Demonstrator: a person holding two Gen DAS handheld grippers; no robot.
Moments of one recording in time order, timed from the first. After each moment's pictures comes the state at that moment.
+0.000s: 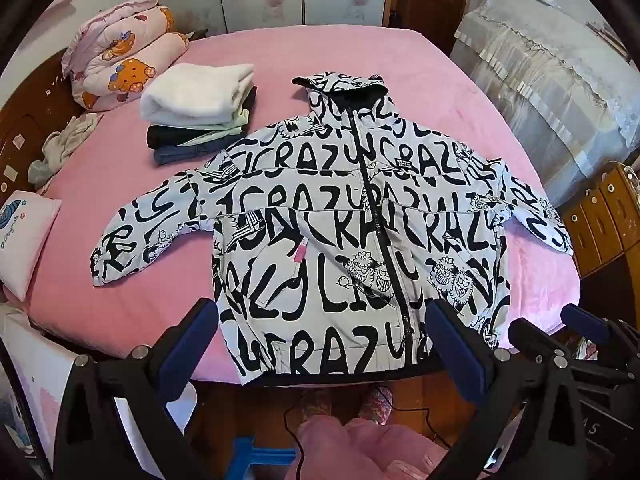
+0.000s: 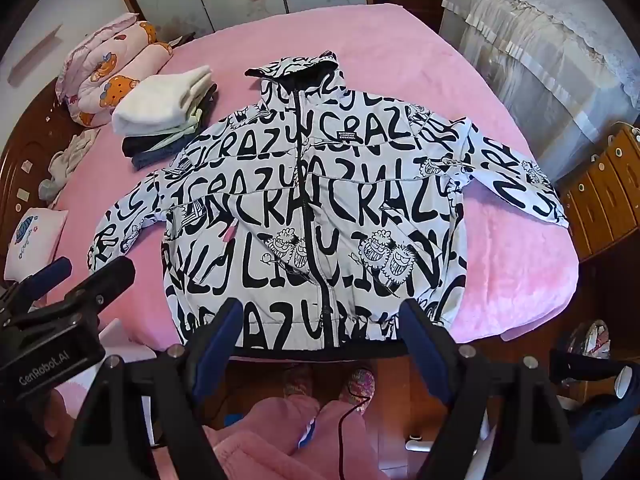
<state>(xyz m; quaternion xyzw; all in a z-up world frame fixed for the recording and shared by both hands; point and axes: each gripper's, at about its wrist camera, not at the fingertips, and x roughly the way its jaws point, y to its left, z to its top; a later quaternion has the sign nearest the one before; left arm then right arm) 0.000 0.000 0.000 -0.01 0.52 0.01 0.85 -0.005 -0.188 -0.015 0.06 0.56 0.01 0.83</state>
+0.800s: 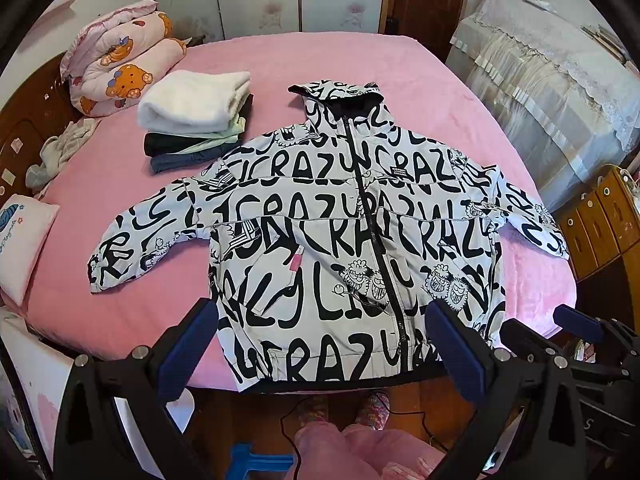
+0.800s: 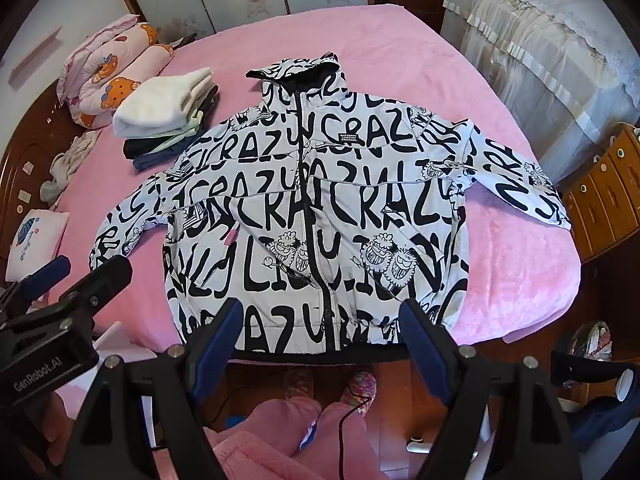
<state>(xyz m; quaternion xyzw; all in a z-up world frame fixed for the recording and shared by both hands) 0.000 0.001 0.003 -0.01 0.51 0.01 0.86 -0.003 -0.189 -0.015 0.06 0.56 0.01 0.83</state>
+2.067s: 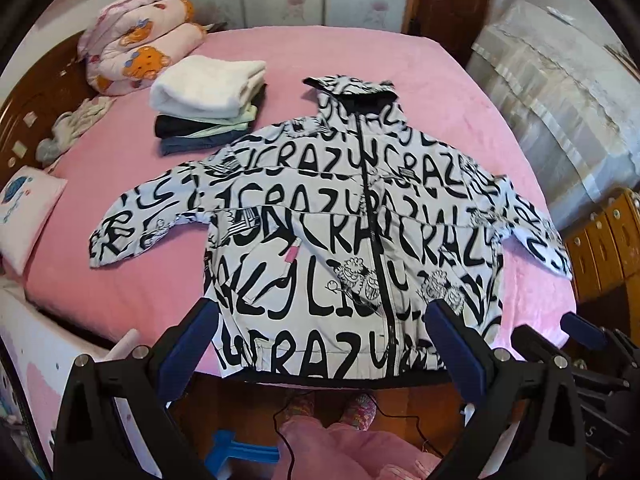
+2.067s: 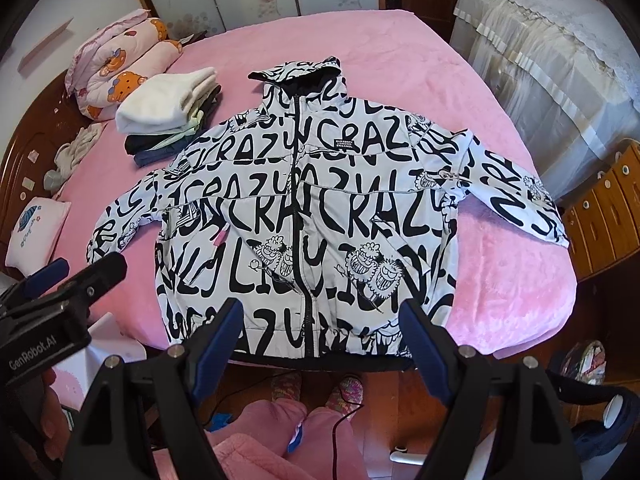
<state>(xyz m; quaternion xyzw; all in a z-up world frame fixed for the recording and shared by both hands) 0.003 -0.026 0.009 -0.04 0.51 0.03 0.86 0.006 -0.220 -0.016 0.04 0.55 0.03 0.83</state>
